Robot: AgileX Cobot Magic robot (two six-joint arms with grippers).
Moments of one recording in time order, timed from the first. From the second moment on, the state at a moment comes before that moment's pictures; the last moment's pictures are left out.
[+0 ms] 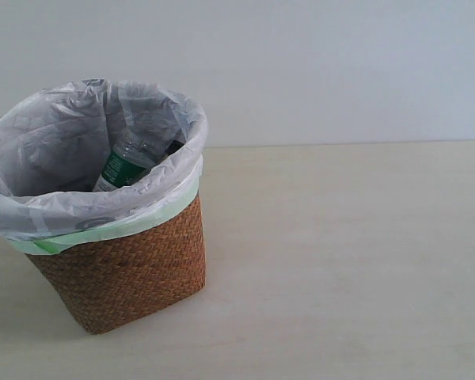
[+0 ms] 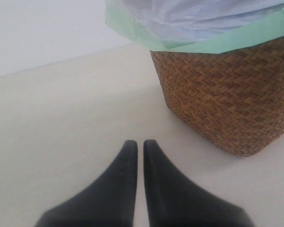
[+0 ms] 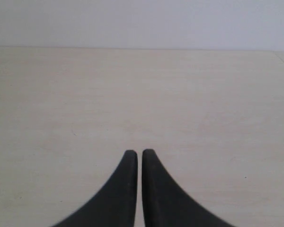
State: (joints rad) left arm -0.05 0.11 0.00 -0.08 0.29 0.27; right arm 0.07 0.00 0.00 -0.02 0.34 0.01
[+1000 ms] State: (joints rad) left arm -0.05 0.11 0.00 -0.08 0.29 0.27; right arm 0.07 0.00 0.00 -0.03 0.34 0.01
